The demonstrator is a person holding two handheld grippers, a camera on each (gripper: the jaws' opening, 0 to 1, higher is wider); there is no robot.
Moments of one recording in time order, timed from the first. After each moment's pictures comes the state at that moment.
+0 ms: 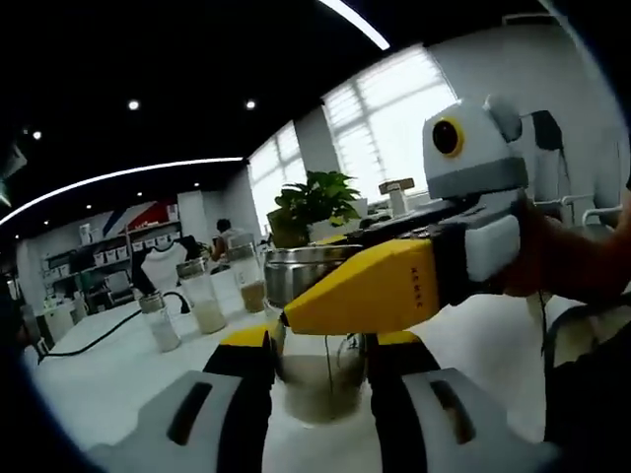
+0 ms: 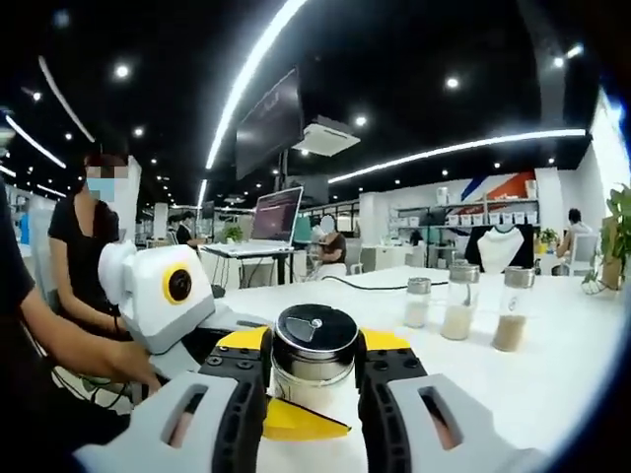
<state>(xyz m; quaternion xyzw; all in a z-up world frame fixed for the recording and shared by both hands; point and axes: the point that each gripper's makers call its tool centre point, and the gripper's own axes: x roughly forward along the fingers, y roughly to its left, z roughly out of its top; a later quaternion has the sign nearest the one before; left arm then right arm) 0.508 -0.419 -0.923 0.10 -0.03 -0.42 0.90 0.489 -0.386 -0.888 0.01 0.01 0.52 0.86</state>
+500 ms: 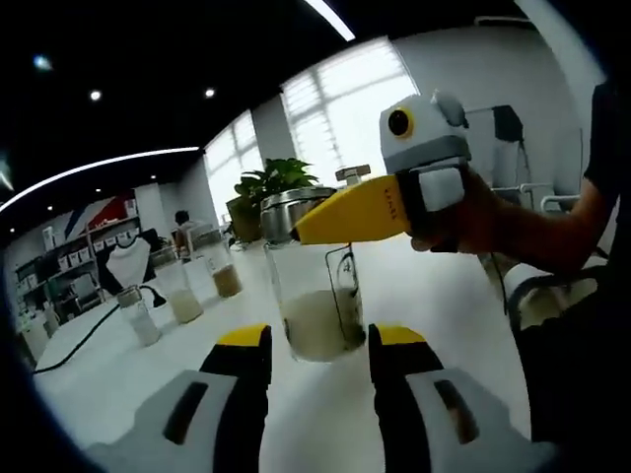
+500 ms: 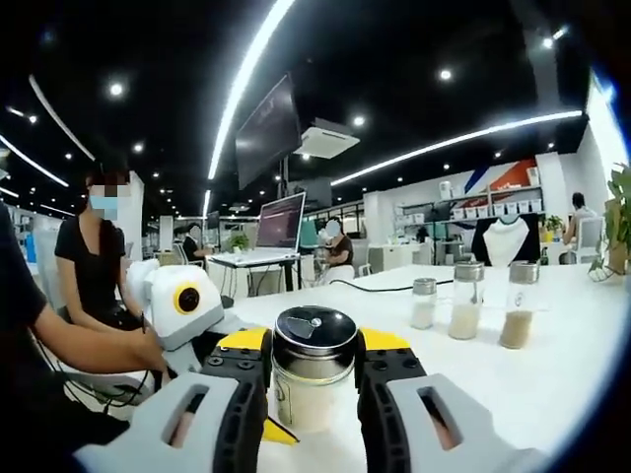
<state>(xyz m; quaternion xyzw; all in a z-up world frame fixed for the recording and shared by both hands) 0.493 -0.401 -0.935 0.13 0.00 -0.49 0.86 0.488 -0.388 -0.875 0.01 0.00 0.52 0.85</state>
